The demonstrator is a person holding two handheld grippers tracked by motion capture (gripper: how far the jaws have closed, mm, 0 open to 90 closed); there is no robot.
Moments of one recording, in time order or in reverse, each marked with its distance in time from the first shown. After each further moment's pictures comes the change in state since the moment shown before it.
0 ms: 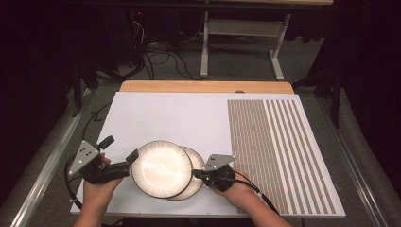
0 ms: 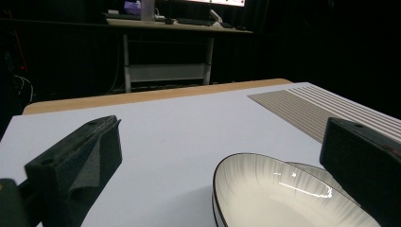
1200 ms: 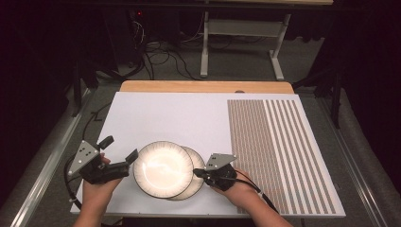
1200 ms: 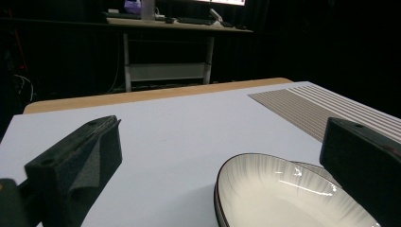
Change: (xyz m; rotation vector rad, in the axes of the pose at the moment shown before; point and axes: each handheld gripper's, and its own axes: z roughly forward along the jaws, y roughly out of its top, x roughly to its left) left arm 0.001 0.000 -0.001 0.003 0.000 0.001; right arm -0.002 0.001 -0.004 0.003 -0.011 -0.004
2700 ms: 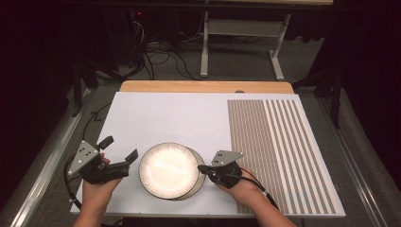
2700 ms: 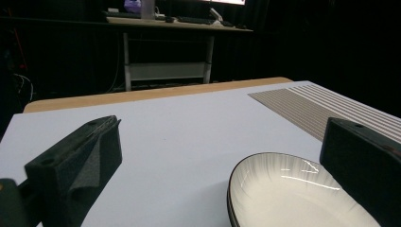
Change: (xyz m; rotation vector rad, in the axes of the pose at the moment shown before) left arm 0.000 -0.001 0.000 0.001 0.000 -0.003; right arm -0.008 -0.001 -0.012 -0.018 -0.034 0.030
